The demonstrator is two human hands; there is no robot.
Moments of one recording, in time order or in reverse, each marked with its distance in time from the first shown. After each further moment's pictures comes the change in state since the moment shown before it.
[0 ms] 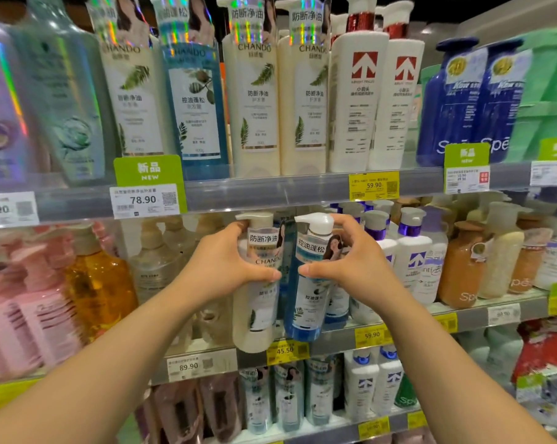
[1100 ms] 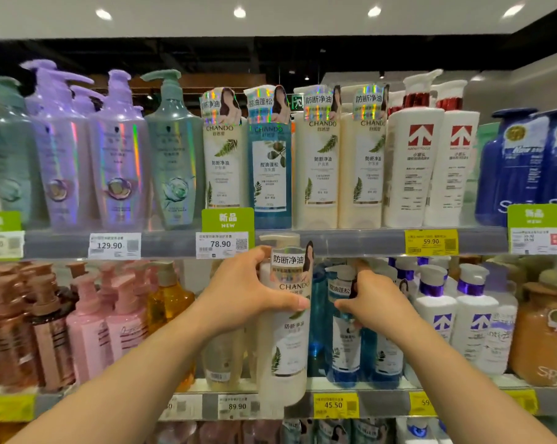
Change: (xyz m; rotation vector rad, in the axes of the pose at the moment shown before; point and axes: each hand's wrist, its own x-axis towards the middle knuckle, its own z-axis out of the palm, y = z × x) left_hand -0.033 0.012 -0.070 -0.150 0.027 -0.001; right_hand 0.043 -0.029 0.038 -0.746 -0.118 0.110
